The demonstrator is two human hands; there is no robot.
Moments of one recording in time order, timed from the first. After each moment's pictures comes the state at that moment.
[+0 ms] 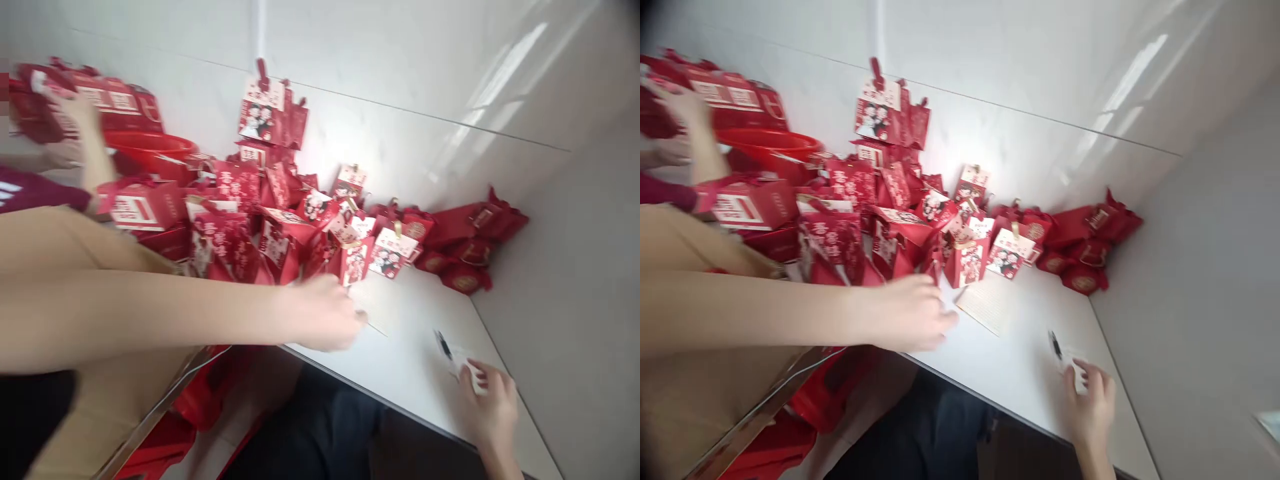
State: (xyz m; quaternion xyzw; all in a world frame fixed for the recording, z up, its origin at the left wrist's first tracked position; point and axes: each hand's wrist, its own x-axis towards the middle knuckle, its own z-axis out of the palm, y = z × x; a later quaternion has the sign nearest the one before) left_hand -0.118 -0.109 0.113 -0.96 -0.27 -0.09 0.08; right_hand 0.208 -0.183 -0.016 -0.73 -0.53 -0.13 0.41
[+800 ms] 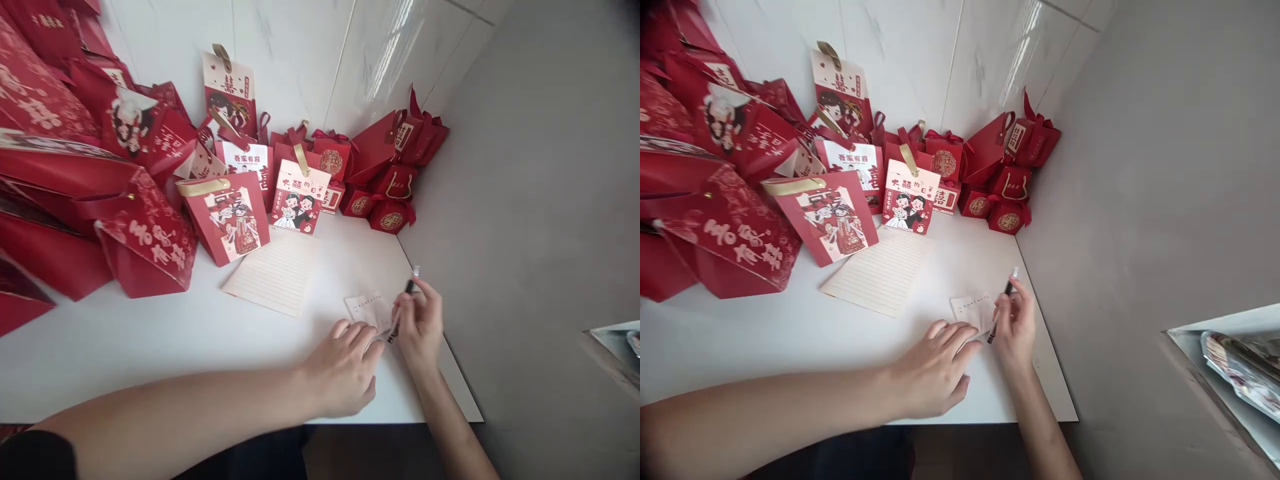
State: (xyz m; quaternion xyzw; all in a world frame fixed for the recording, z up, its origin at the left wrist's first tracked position) left_hand 0.094 -0.120 -0.032 -0.96 -0.15 -0.19 -0.12; right_hand 0.253 -0.136 -0.017 -0.64 -0.45 0.11 0.61
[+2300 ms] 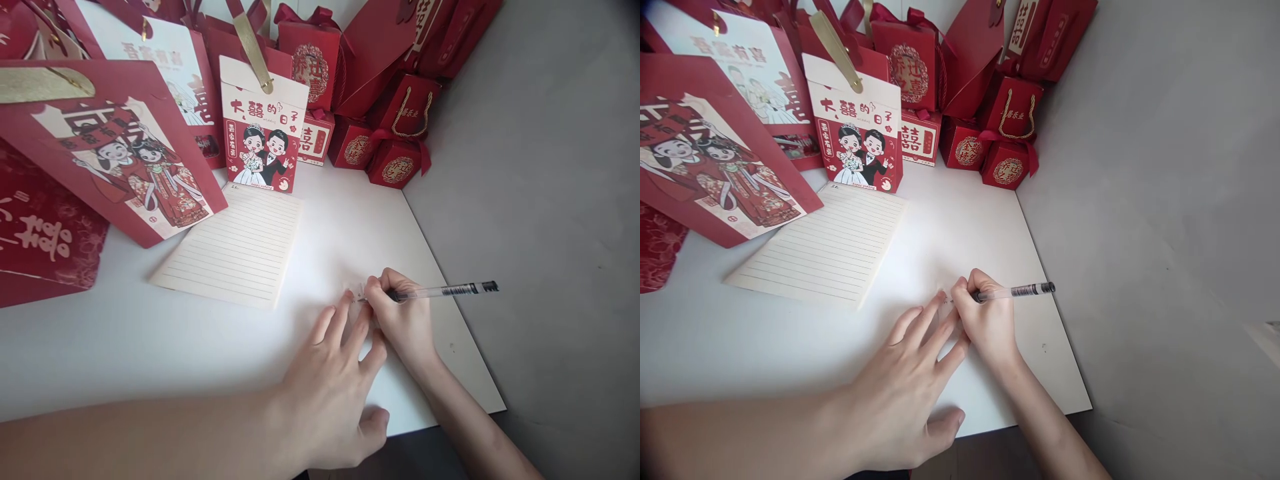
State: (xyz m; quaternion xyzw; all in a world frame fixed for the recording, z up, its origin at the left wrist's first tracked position) left_hand 0.094 -0.128 -0.030 -0.96 -0.20 -0.10 -0.18; right_hand 0.238 -0.128 -0.022 -0.74 -0.45 0.21 0.45
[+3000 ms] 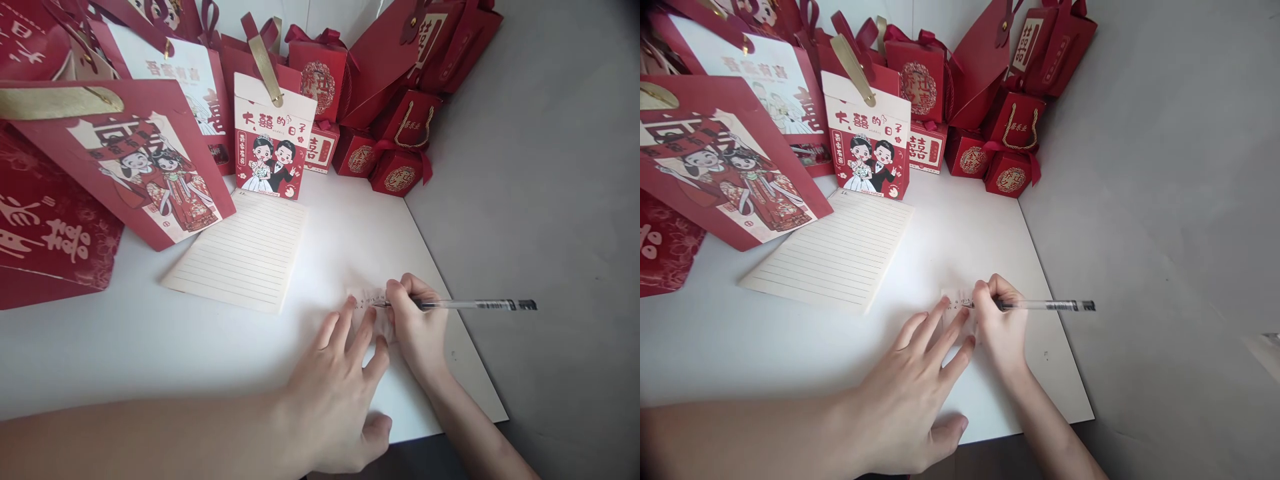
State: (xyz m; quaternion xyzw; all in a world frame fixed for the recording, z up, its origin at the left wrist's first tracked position) left_hand 0.092 -0.126 -0.028 -0.96 -0.18 -0.08 -0.20; right_hand 0.239 -0.129 -0.020 -0.73 -0.40 0.21 0.52
